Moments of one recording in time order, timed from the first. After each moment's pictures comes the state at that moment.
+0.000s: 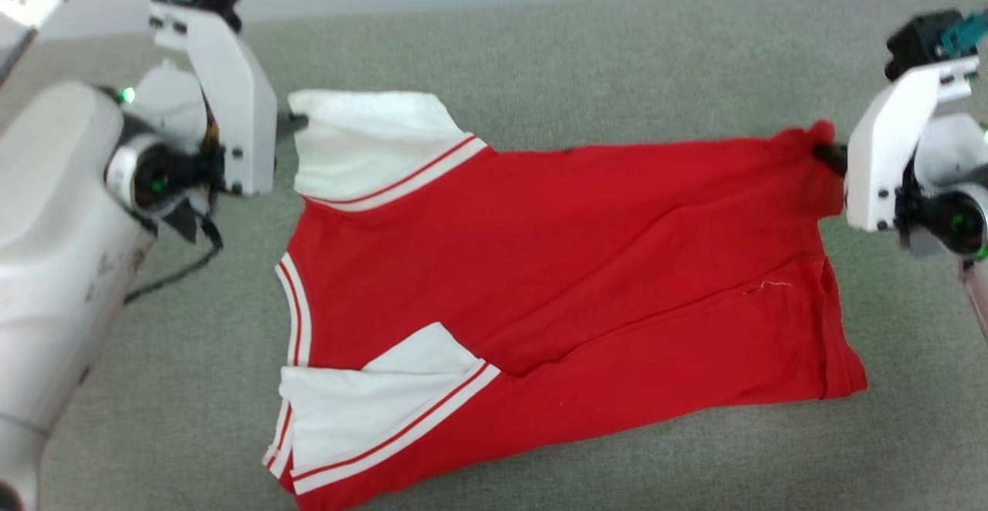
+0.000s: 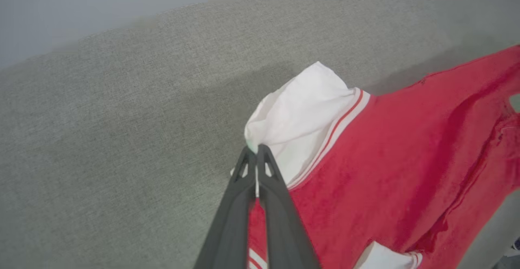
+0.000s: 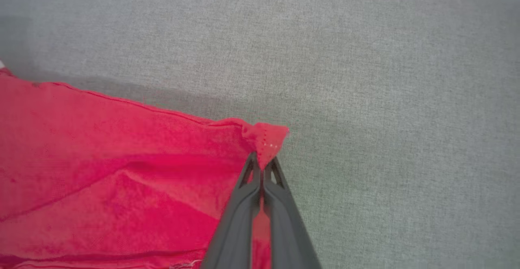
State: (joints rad) left arm -1.15 0.57 -0.79 0.64 -1.07 -0.13 0.72; right arm -0.94 -0.42 0.42 0.65 0.68 0.13 0.70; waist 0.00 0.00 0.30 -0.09
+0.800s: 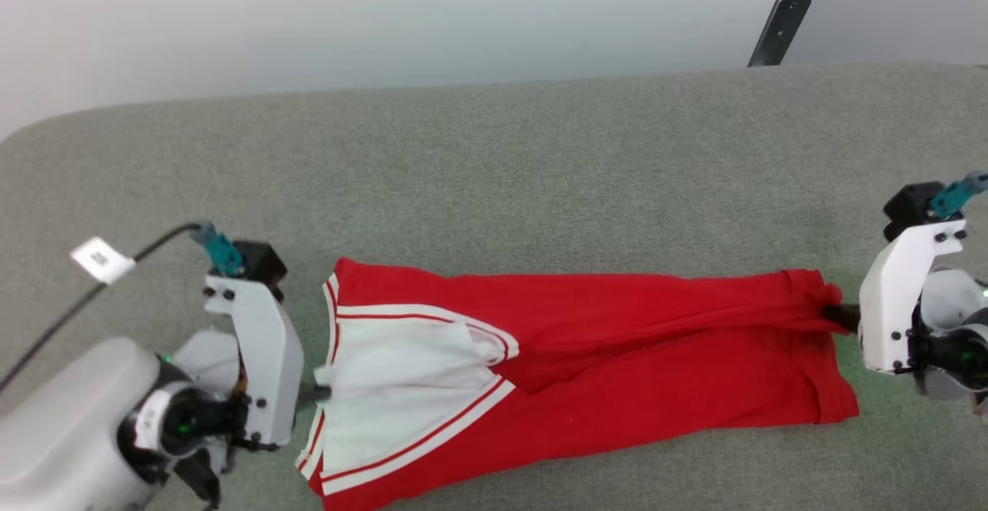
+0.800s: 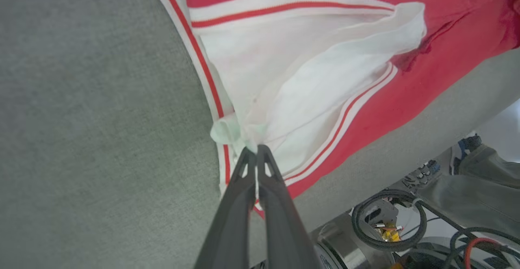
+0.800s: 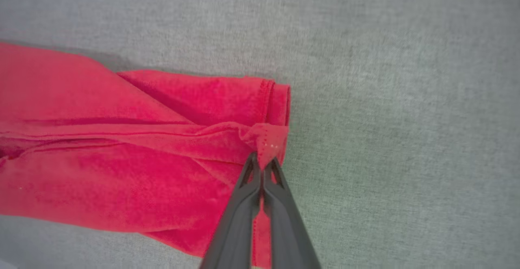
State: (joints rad) left arm -0.64 0.82 -0.81 0.06 -1.25 0.15 0.84; right arm -0.65 -0.53 0.45 0.55 0.82 0.13 0.75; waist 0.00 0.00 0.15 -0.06
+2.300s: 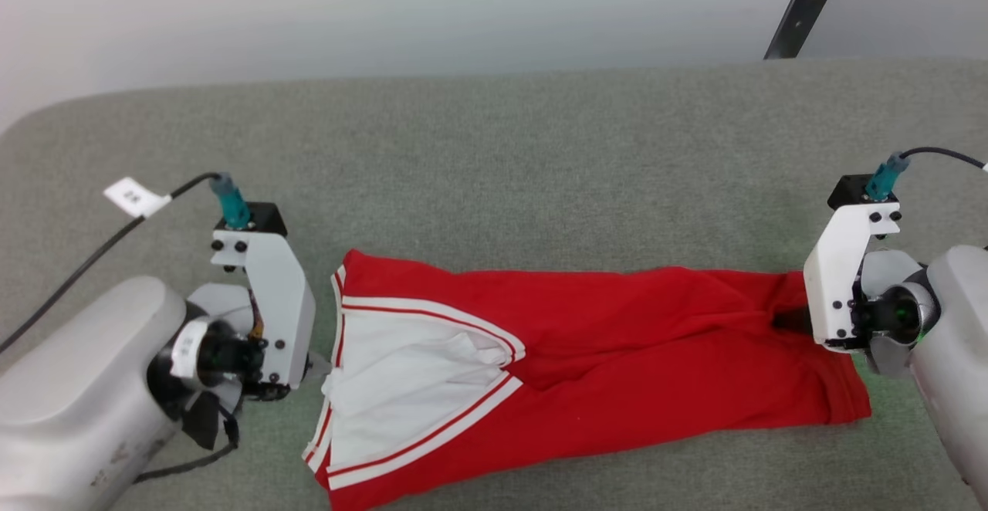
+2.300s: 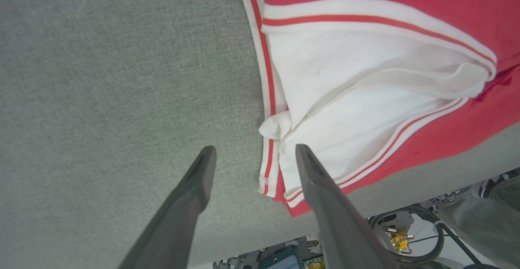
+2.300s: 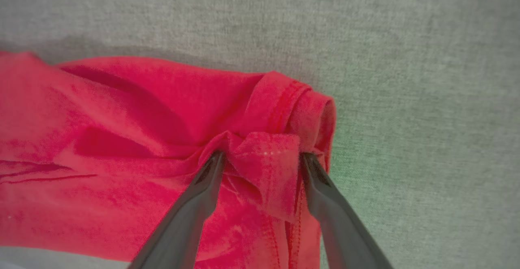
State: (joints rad) left arm -0.81 0.75 -0.90 0.19 -1.17 0.32 1.03; right arm -0.82 -0.32 0.39 0.89 0.64 0.13 0.89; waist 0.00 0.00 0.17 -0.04
